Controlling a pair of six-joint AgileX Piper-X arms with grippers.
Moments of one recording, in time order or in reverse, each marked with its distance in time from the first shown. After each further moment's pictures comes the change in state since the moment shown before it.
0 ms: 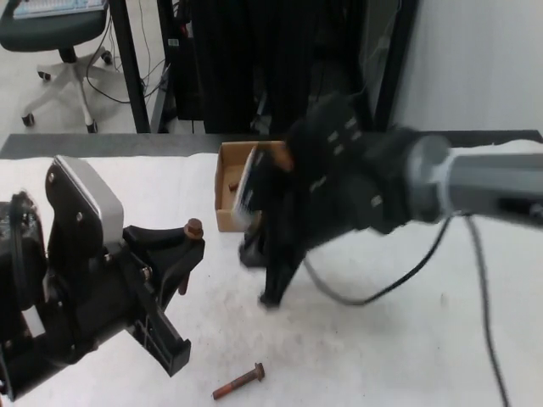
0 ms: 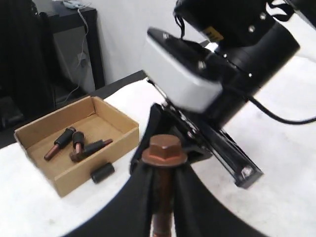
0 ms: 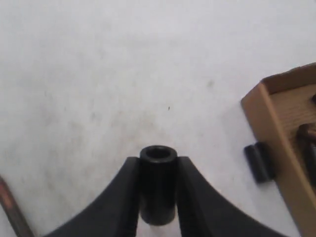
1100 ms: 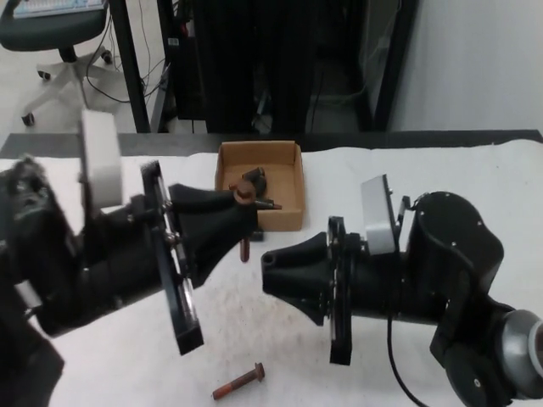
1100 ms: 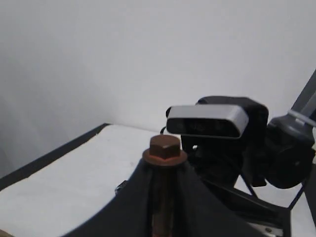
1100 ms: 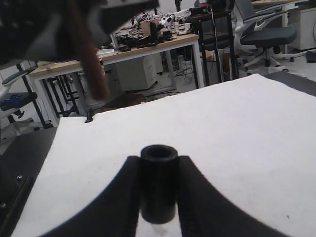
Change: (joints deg) left arm 0.0 19.5 -1.7 -34.7 23.8 -13.2; right arm -3.7 -3.1 35.8 -74.8 -26.2 34.8
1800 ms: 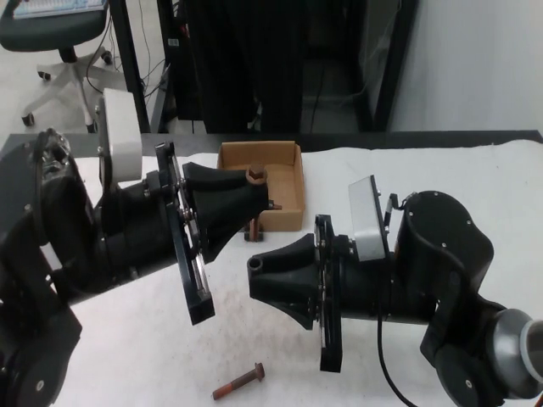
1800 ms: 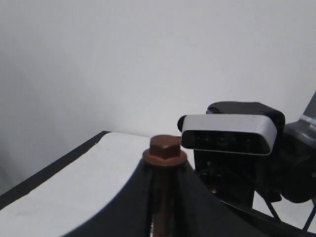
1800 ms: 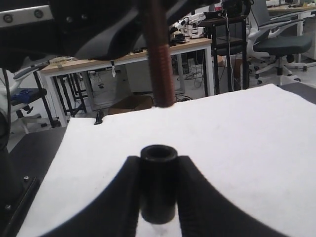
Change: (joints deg) left arm 0.0 3.5 -4.4 -2.2 1.8 0.8; right arm 2.0 0.0 -1.3 -1.9 0.0 -1.3
